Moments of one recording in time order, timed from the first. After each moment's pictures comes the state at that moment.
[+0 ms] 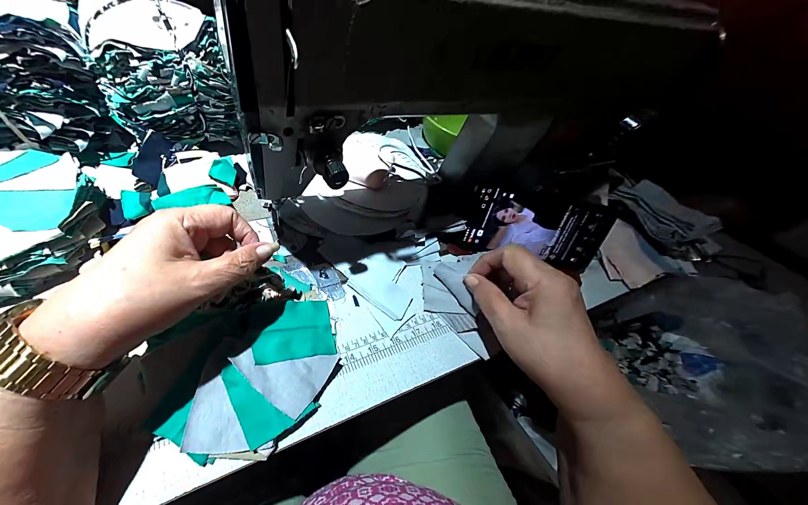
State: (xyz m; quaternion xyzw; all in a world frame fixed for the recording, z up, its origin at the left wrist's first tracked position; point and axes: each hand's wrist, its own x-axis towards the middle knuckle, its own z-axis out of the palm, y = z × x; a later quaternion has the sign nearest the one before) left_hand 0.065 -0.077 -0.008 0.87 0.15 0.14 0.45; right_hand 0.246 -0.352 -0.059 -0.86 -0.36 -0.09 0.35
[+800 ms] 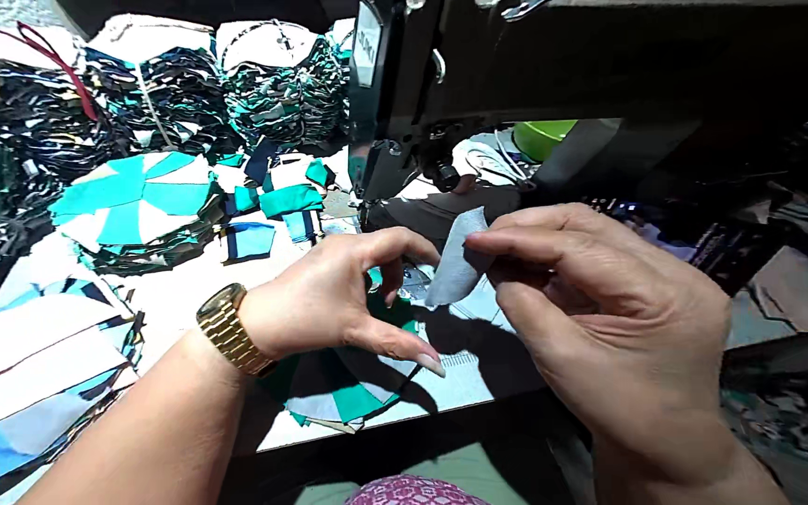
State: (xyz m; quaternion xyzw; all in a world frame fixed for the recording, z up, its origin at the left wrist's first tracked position) left_hand 0.078 -0.073 -0.034 0.86 -0.15 0.15 0.46; right_hand 0.190 -0.278 -0.020 -0.64 -0.56 -0.13 0.51
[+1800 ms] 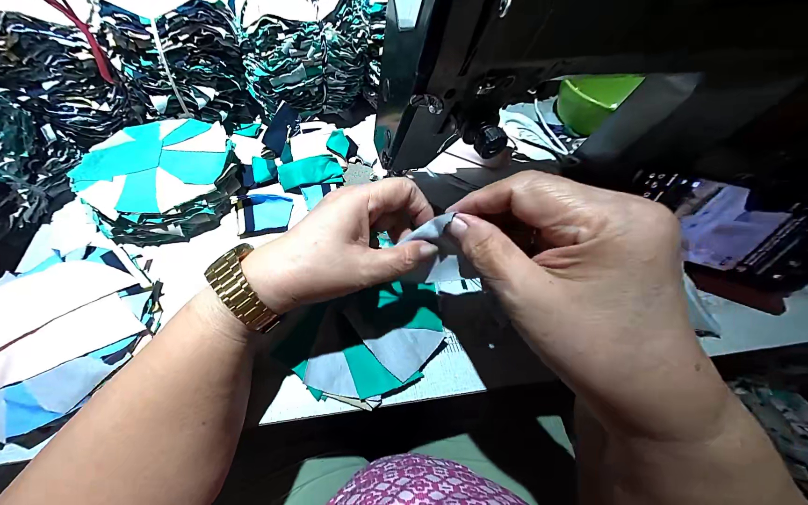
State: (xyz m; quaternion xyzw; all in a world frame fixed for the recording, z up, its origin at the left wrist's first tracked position) left_hand 0.079 -0.060 -0.032 0.86 -0.10 0.16 0.48; right_hand 0.179 -0.247 -0.016 -0.72 -0.53 -0.11 0.43
